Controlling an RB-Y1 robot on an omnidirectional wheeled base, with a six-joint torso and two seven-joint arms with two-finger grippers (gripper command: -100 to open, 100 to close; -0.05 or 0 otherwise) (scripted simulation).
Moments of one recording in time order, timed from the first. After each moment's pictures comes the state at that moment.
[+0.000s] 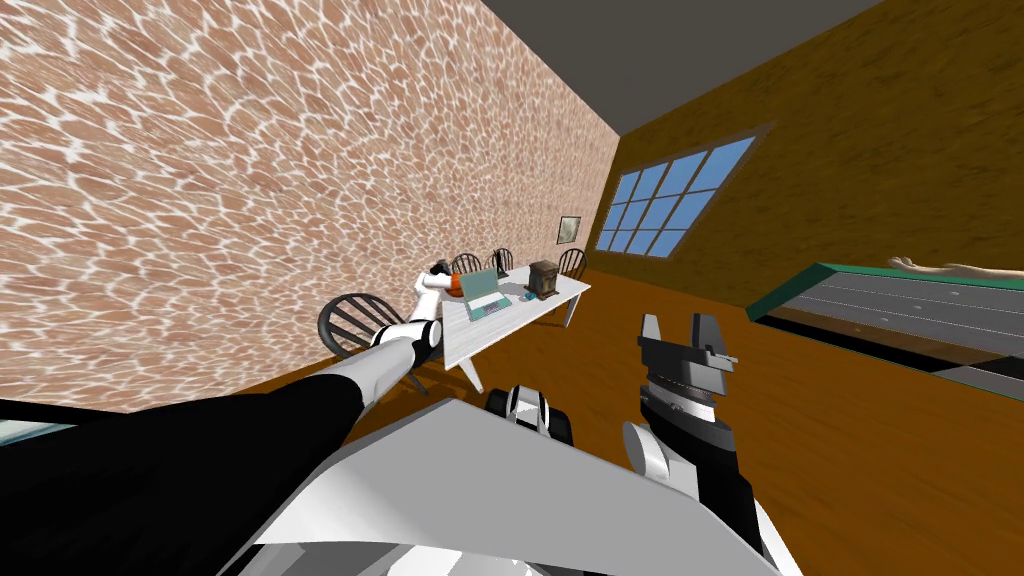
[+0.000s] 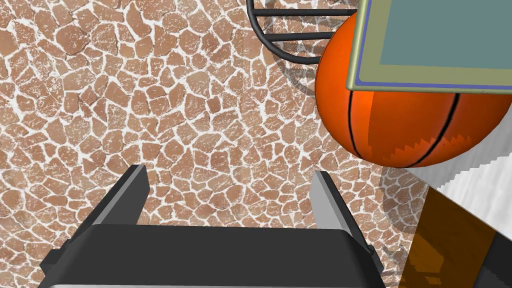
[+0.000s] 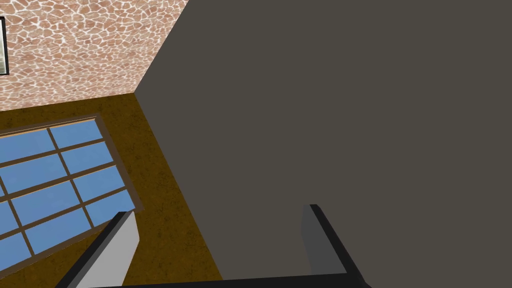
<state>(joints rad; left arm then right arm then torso) -0.75 0.62 0.48 -0.99 -0.18 0.48 0.34 0.52 0.02 -0.01 -2.26 0.05 -0.60 -0.11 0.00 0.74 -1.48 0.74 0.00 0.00</state>
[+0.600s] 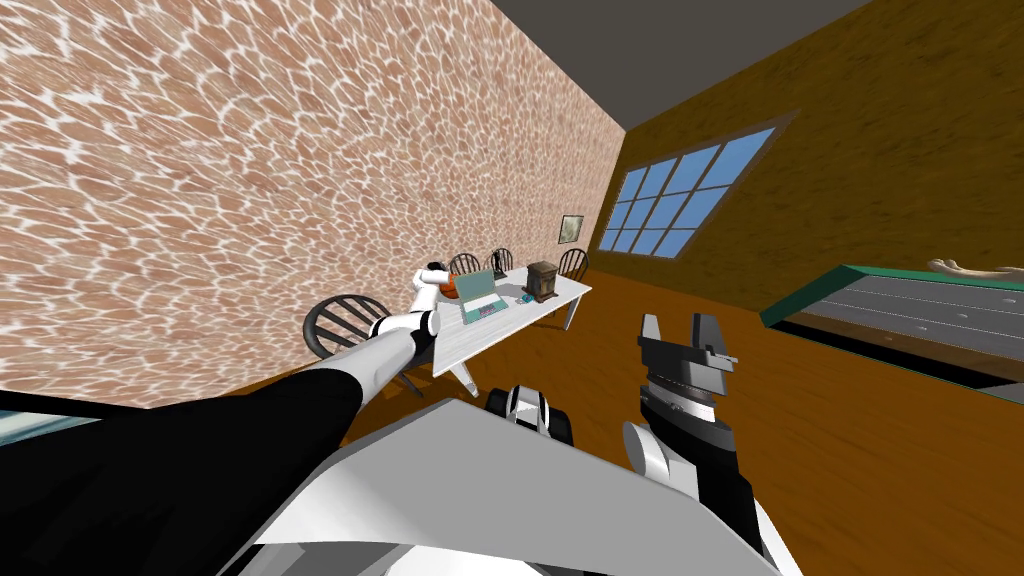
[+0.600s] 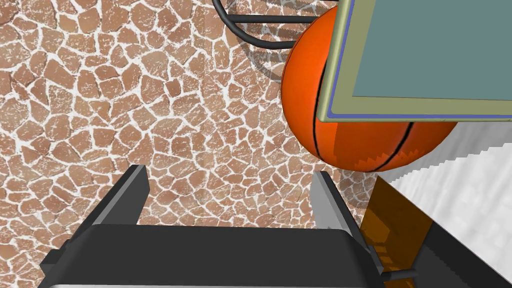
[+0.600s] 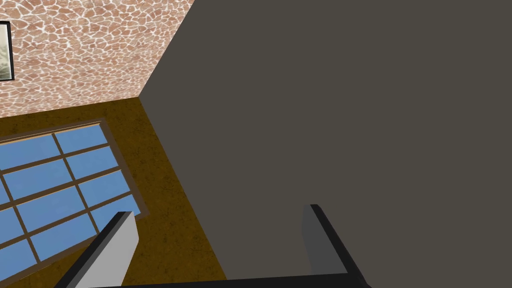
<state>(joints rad) -0.85 0.66 0.52 -0.82 -0.20 0.55 0.36 0.52 0.02 -0.01 -2.26 0.05 -0.60 -0.11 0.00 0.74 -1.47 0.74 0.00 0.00</state>
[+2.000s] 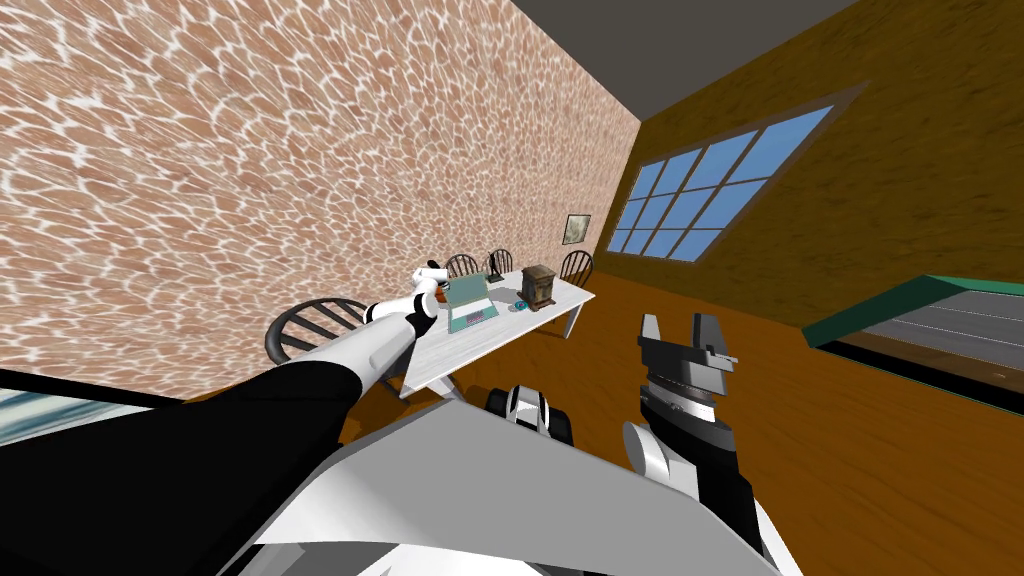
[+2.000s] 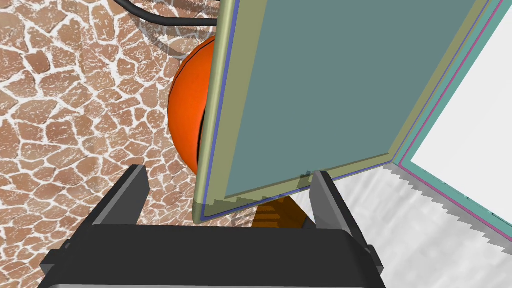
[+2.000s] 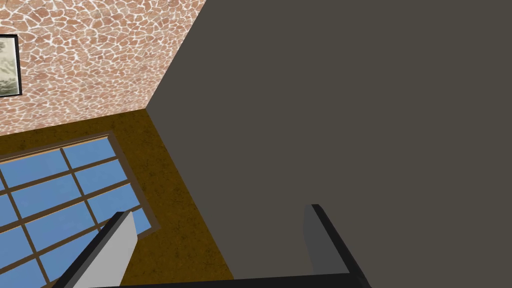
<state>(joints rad) -1.03 0.73 0.60 -0.47 -0.26 0.71 0.40 0.51 0.02 -0.01 -2.26 0.05 -0.60 -0.11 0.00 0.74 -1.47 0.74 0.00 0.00</state>
